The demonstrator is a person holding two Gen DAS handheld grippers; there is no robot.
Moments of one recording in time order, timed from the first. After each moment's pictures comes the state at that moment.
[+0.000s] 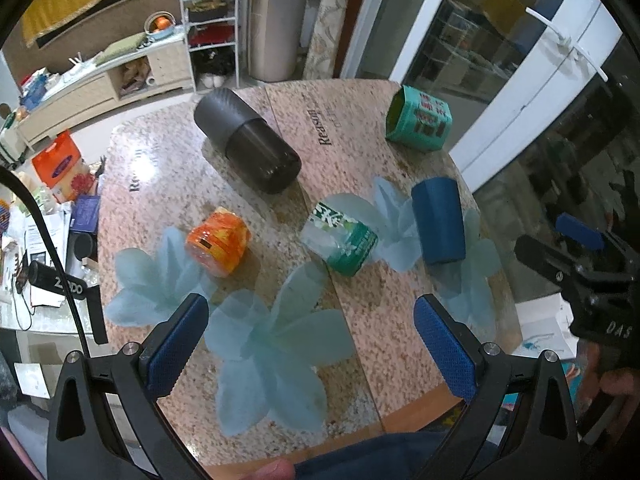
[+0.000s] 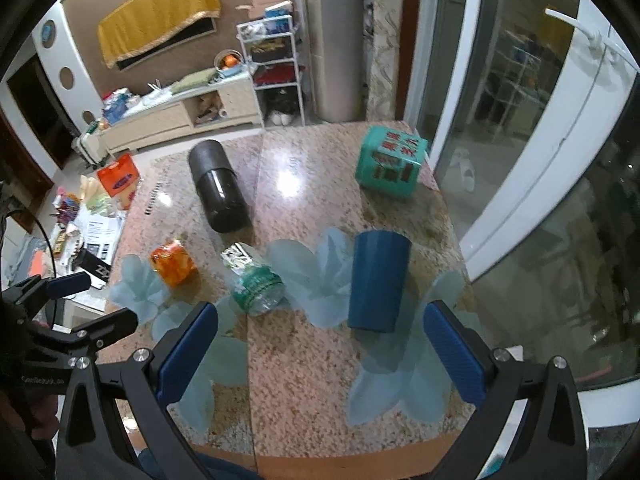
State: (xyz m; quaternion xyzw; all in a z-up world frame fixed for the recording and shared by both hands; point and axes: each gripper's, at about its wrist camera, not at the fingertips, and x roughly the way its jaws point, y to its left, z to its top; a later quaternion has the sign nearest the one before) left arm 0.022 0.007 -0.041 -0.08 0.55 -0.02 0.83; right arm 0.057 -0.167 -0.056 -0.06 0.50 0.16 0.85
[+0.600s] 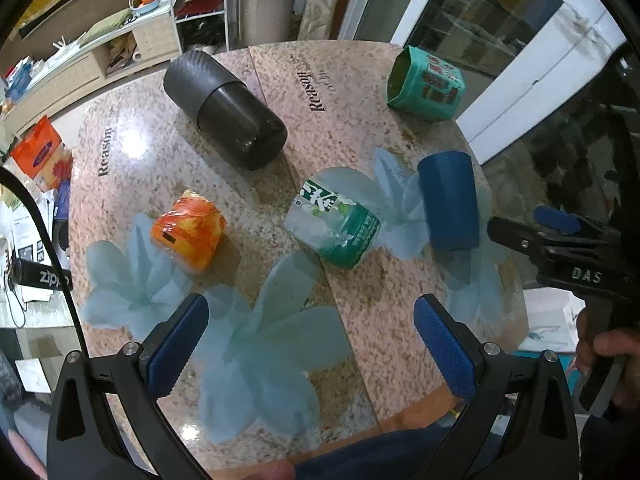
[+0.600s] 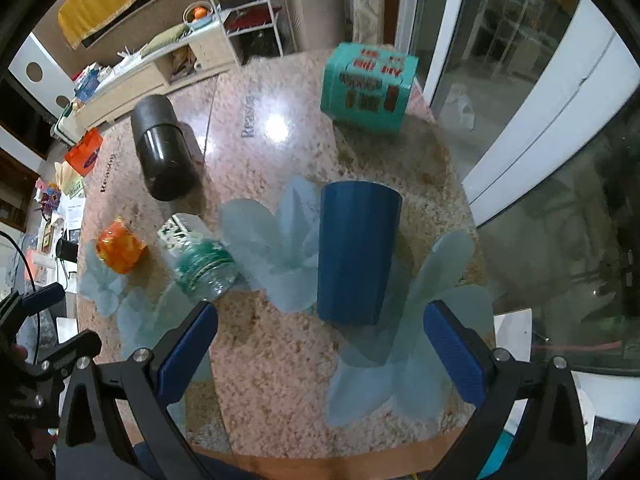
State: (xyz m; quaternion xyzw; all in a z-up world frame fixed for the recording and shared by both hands) left arm 0.059 -0.006 -0.087 -0.08 0.60 -0.03 0.79; right arm 0.122 -0.185 -0.125 -0.04 0.61 0.15 0.78
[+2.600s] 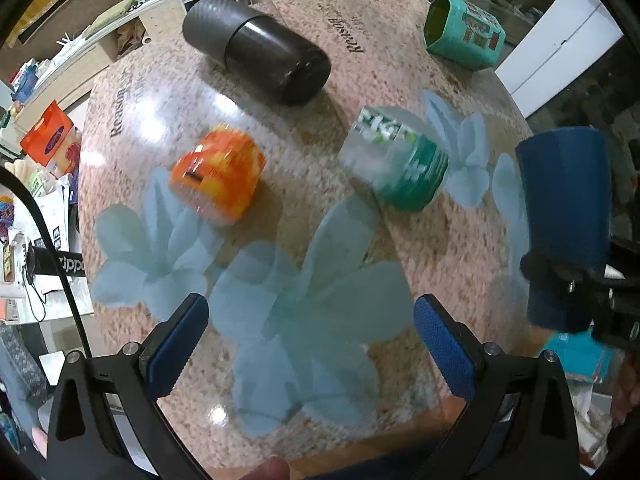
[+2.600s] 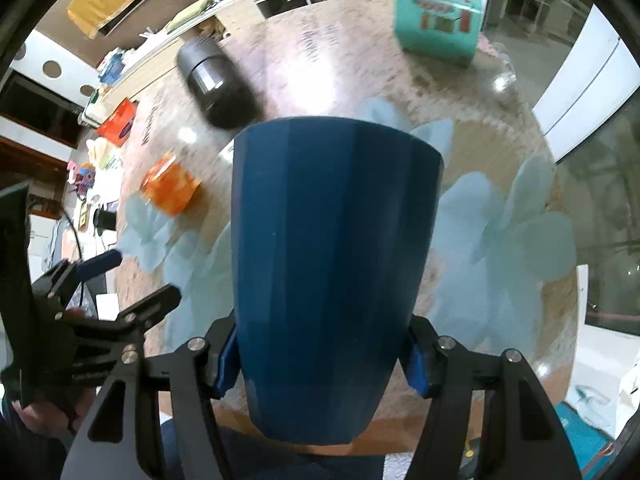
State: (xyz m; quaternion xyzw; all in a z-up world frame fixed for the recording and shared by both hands) left arm 0.025 0.017 -0.138 -0.04 0.64 -0.01 0.77; right arm 0.039 -0.149 -0.131 0.00 0.66 0.20 0.73
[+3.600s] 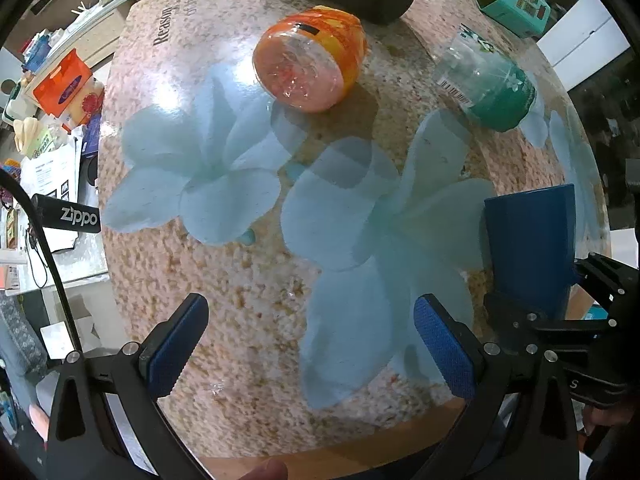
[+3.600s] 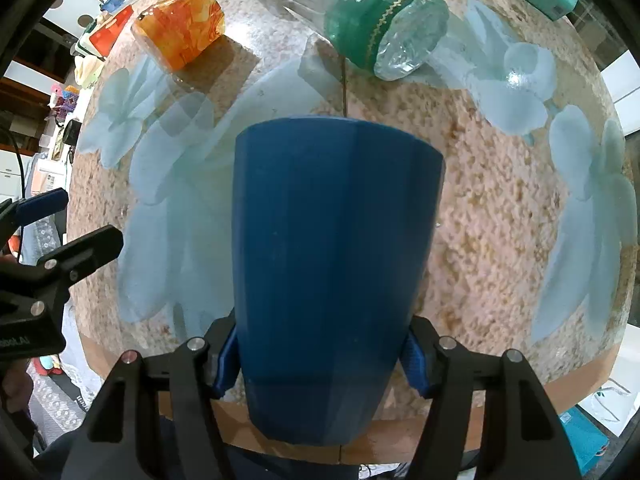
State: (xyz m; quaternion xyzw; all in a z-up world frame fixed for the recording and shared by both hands) left arm -0.026 0.075 -0.191 -0.04 0.67 0.02 0.74; right arm 0.014 -0.085 -0.215 -0.10 0.69 0.20 0.69
